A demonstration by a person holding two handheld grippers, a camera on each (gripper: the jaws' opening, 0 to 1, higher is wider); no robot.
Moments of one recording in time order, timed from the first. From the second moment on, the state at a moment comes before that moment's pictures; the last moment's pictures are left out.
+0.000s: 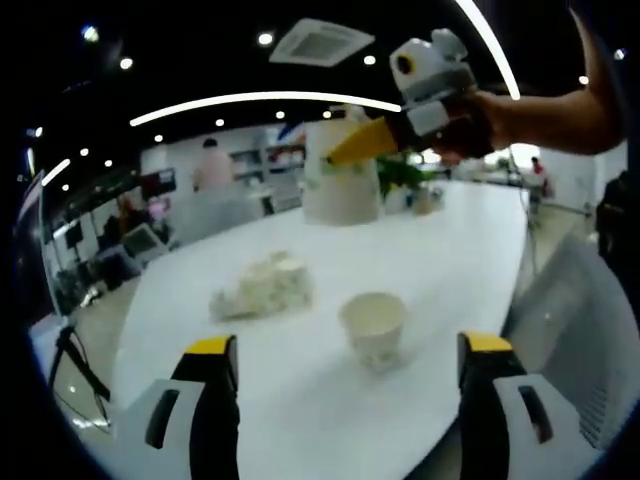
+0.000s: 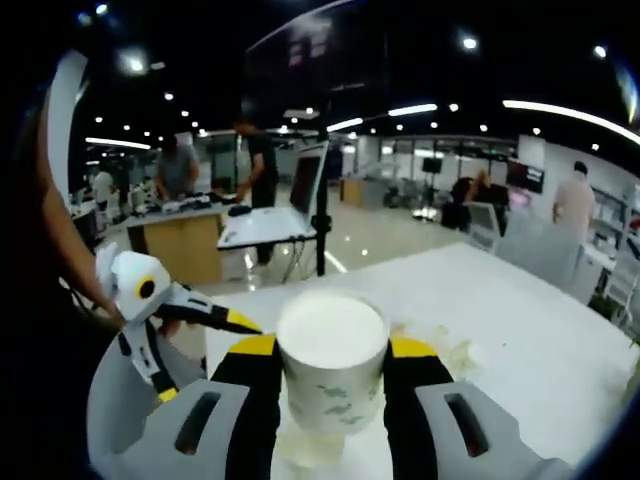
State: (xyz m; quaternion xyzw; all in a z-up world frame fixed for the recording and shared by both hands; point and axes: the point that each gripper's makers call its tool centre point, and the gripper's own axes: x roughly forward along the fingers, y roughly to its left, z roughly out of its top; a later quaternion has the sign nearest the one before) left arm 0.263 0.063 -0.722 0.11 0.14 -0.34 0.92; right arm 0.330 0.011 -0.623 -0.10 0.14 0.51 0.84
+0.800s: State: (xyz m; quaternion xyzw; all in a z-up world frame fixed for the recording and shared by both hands) left arm 0.256 0.026 -0.669 -0.03 0.14 -0.44 0.89; right arm 0.288 0.020 -0.601 -0.02 0.09 0.59 0.80
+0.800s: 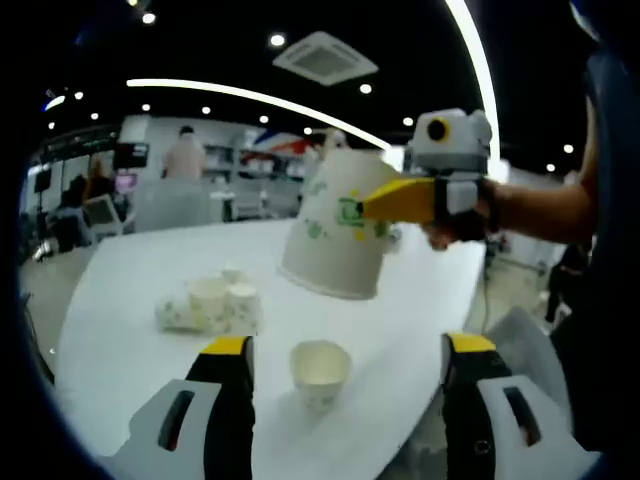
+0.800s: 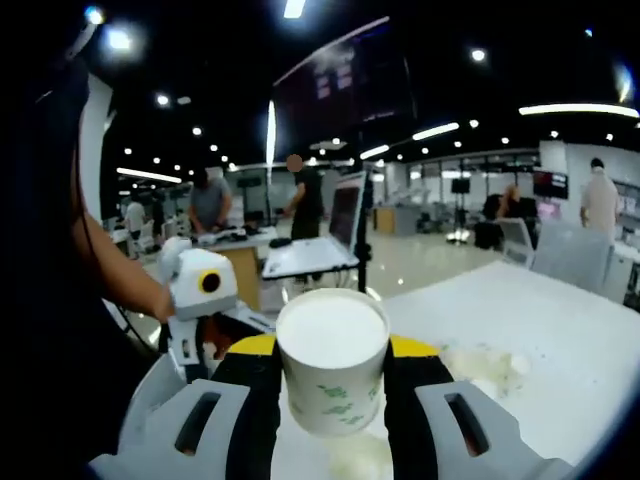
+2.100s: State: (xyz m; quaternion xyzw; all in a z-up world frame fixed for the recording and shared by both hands) left arm 0.242 0.021 -0.575 -0.10 0.15 -0.58 0.80; right arm 0.256 0.003 -0.588 0.03 0.10 0.67 0.73
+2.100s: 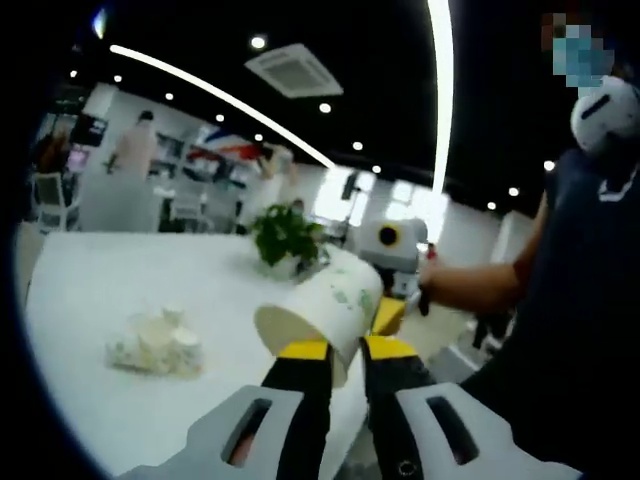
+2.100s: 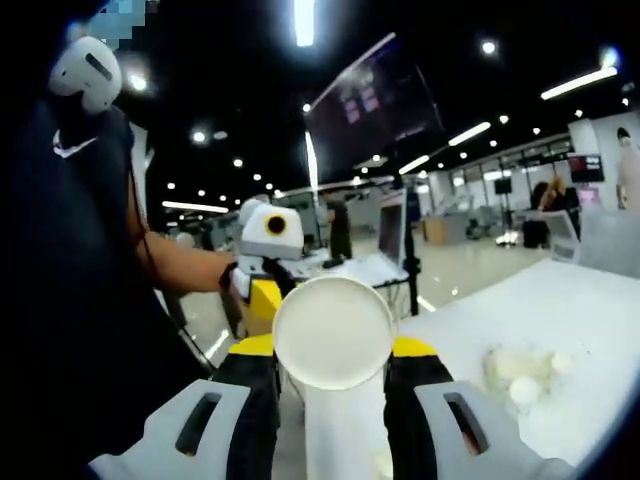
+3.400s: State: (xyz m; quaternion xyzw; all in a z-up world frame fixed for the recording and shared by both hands) left arm 0.268 0.013 -0.580 0.23 0.28 -0.56 0.74; right arm 0.305 -0.086 -0.629 0.00 0.04 0.40 0.91
